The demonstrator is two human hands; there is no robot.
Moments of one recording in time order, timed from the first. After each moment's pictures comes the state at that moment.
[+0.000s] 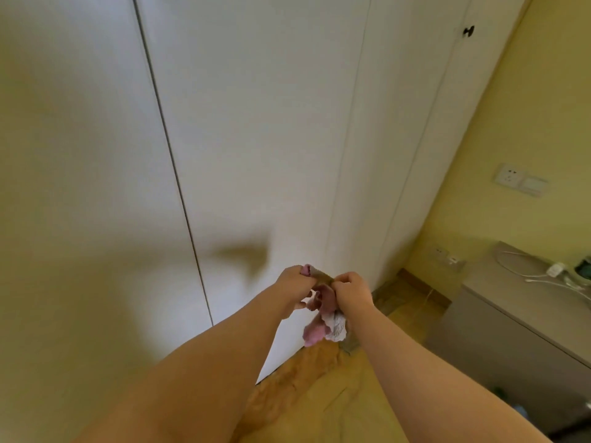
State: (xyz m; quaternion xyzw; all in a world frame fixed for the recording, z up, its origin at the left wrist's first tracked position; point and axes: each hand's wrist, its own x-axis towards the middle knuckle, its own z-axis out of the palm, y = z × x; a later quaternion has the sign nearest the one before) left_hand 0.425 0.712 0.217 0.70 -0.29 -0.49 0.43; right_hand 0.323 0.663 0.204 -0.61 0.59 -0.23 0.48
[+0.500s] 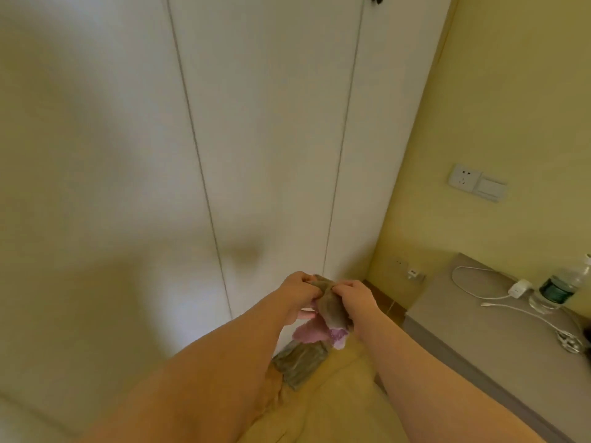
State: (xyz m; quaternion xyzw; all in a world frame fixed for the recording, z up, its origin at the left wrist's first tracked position) left_hand 0.260 0.431 0.185 0.68 -0.26 -0.53 0.43; right_hand 0.155 0.386 0.177 -0.49 0.58 -0.26 0.60
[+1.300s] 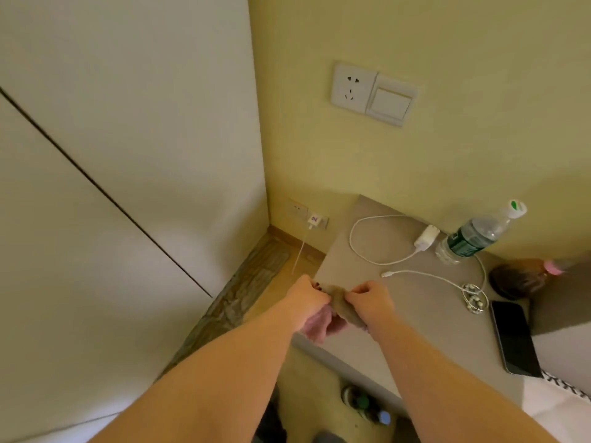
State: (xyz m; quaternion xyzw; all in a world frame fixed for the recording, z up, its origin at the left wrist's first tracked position) left_hand 0.025 0.047 0.038 0.71 -0.36 -0.58 0.15; right_hand -0.101 0.044 0.041 -0.40 0.78 -0.16 0.45
